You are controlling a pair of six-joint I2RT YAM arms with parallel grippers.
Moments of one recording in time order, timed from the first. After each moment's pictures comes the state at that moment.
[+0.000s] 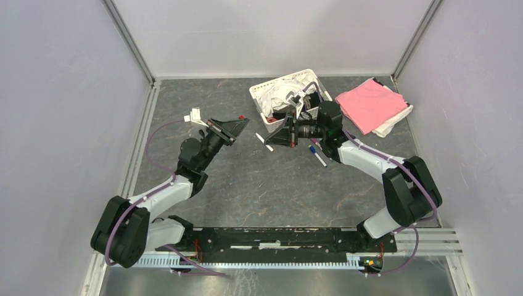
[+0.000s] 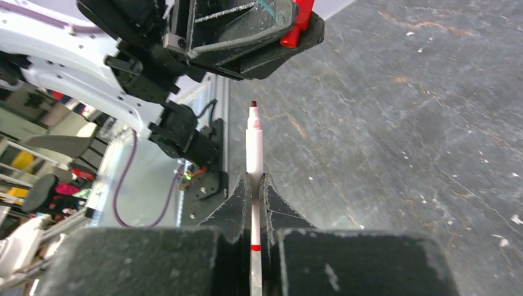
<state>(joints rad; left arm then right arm) -0.44 1.18 0.44 0.92 0.15 -1.16 0.49 1.54 0.91 0.52 -1.02 0.46</state>
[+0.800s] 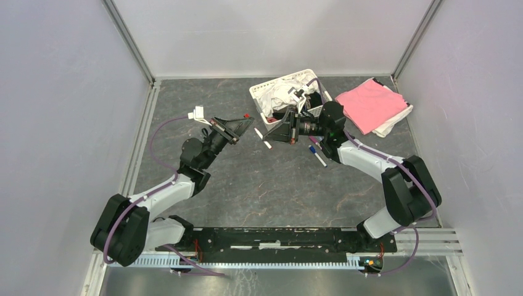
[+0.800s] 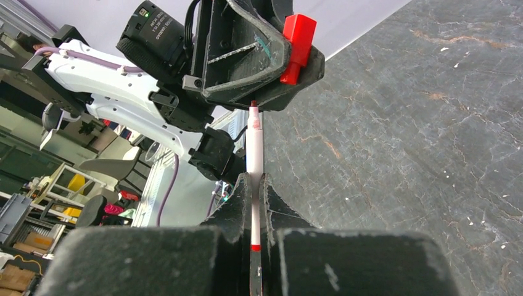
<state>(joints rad) -0.48 1.19 0.48 0.98 0.16 -1.16 0.49 1.54 0.90 0.75 -1.01 0.76</state>
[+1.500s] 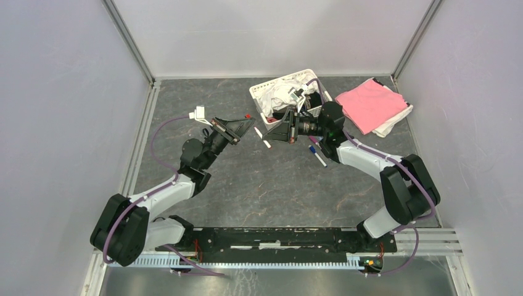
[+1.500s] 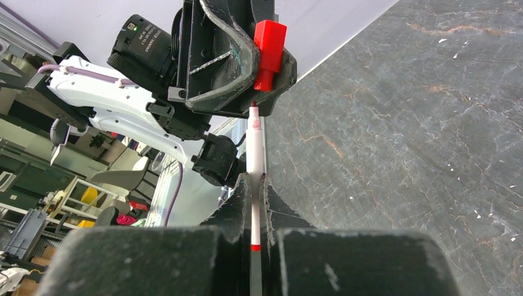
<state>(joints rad) -0.50 1.19 0.48 1.00 0.17 -1.16 0.49 1.56 0.90 0.74 -0.98 0.81</state>
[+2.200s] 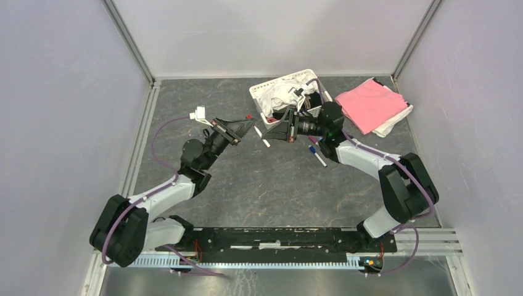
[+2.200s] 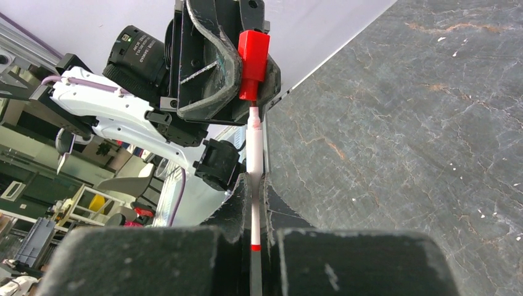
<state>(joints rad) -0.51 1.19 0.48 1.00 0.17 -1.16 0.49 1.57 0.90 0.76 -0.97 0.85</state>
